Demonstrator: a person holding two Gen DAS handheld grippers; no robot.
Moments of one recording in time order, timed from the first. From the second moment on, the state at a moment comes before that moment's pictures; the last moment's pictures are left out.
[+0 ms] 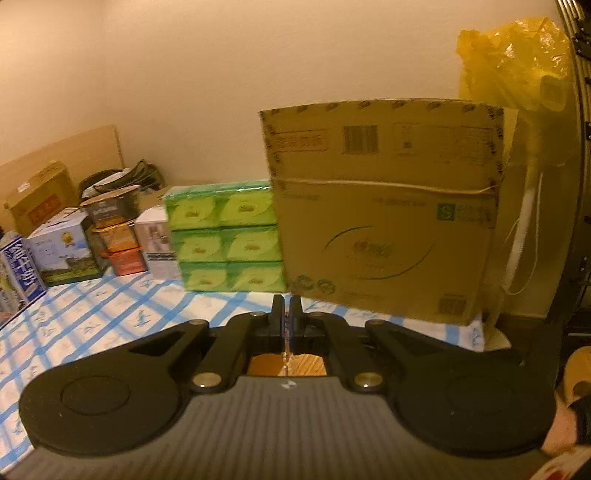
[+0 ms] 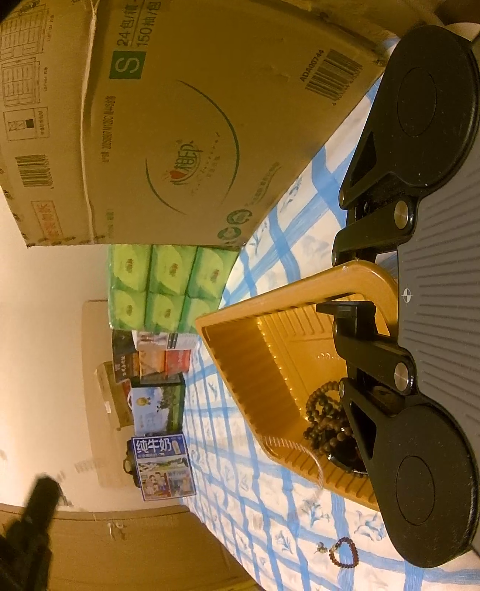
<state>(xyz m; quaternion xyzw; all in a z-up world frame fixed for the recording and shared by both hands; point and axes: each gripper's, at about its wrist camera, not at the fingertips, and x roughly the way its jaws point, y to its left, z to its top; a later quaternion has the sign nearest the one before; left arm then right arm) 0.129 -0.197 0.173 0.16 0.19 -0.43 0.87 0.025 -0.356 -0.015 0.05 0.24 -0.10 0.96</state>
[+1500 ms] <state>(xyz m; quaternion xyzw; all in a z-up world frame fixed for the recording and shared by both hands) 0.155 -0.092 0.021 0.11 0.35 -0.27 0.89 0.026 -0.351 -0.008 0.03 0.24 -0.09 0.96</state>
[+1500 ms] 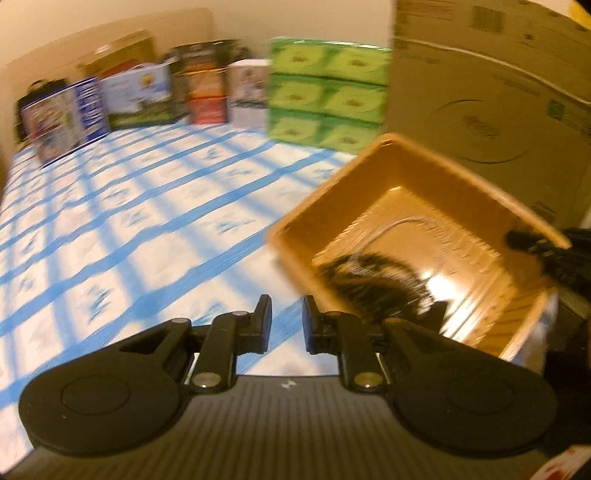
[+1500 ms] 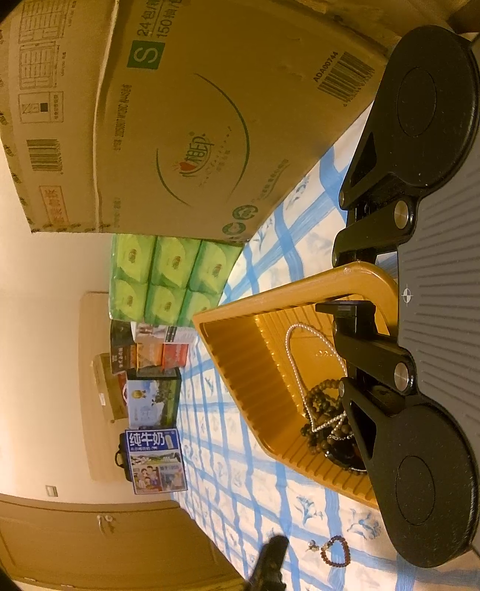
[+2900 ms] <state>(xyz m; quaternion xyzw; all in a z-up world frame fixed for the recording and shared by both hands) 0.178 -0.021 -0.065 0.10 0.40 -0.13 0.90 0.029 -0.350 -0.011 0.02 0.25 -0.10 0.96</state>
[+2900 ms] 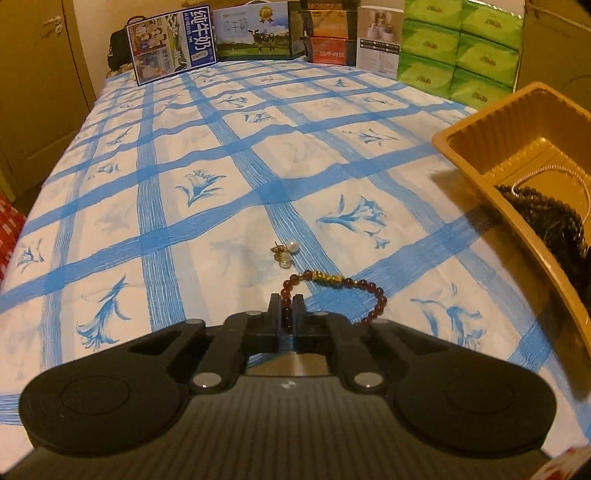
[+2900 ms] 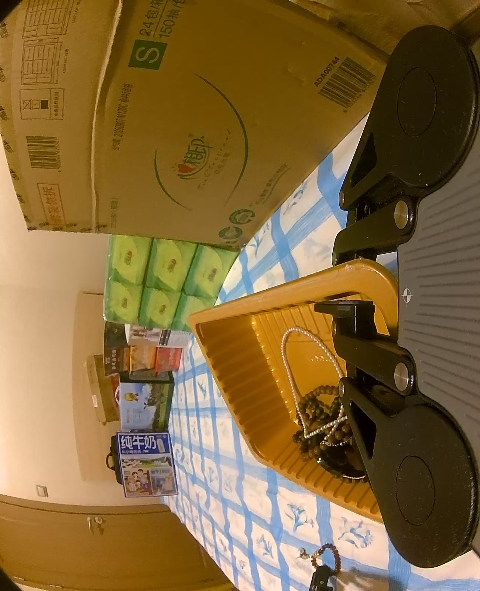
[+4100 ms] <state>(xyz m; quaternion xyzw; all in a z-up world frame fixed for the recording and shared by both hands) 0.161 -0.072 0.036 0.07 0.32 -0.24 0.91 0.029 -0.347 -0.008 0.02 0.25 -0.10 0.96</state>
